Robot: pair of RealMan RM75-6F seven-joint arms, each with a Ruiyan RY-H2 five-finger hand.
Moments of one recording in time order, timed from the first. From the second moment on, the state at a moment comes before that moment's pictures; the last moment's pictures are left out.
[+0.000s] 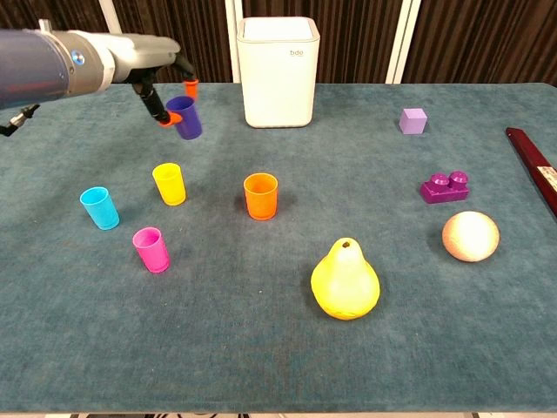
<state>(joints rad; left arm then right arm) -1.04 -1.50 -0.27 -1.37 0.60 0.83 0.66 0.11 -1.23 0.14 -1.39 -1.32 1.39 -0.03</state>
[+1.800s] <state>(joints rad) -1.20 -1.57 -0.15 -1.57 0.56 0.92 0.73 0.09 -1.21 0.15 -1.40 -1.32 1.42 0.02</state>
